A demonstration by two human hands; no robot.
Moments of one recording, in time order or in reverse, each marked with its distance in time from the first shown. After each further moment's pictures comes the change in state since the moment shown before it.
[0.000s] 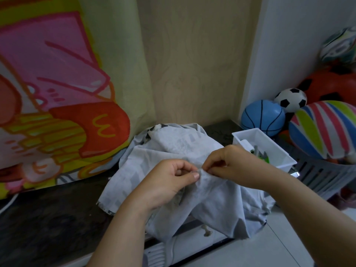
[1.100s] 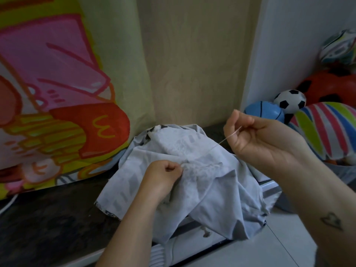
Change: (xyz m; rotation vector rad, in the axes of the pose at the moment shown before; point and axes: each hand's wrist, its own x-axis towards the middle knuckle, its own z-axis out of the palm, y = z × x) left_hand 0.021 -0.022 -0.002 0.229 0.370 -0.185; right_hand -0.018 -0.056 -0.045 2.339 0.391 0.223
